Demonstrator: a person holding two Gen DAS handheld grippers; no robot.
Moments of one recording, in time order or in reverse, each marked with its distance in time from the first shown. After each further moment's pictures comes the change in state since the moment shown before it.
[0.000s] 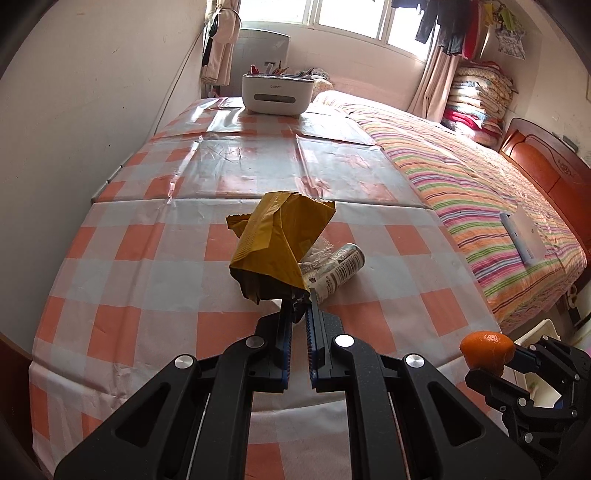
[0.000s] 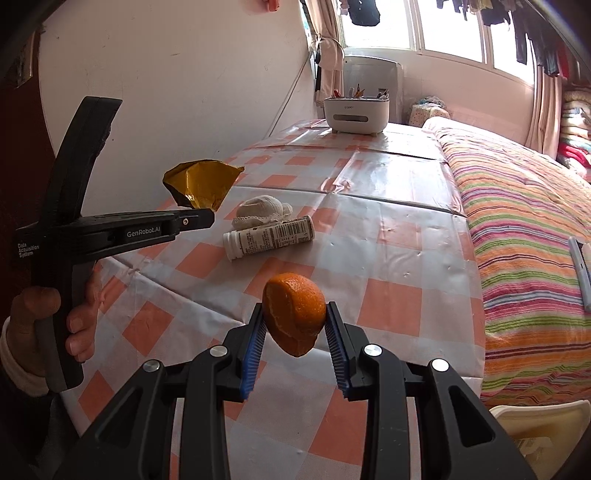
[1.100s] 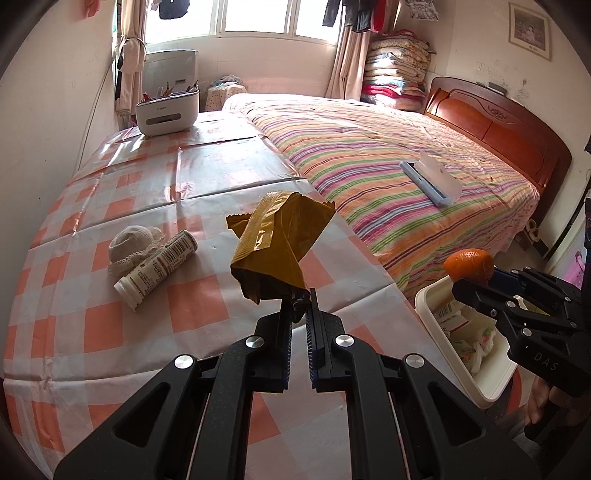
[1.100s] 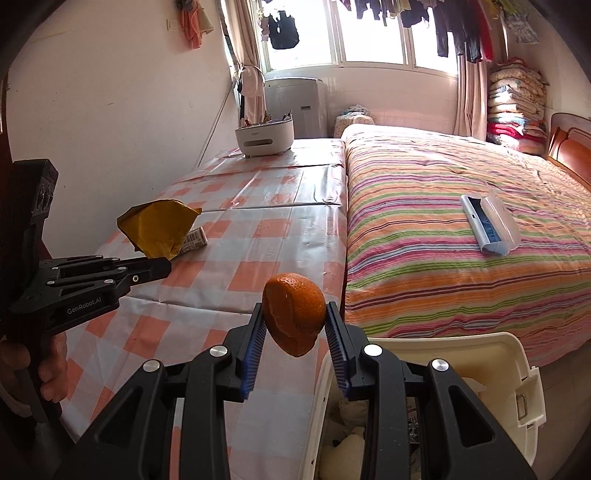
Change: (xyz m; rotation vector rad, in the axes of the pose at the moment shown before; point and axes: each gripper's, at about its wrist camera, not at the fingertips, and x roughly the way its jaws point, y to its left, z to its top) left arm -0.028 -0.131 -0.041 0.242 -0.006 -0.194; right arm -0.098 -0.083 -0.050 0.168 -0.104 -0.210
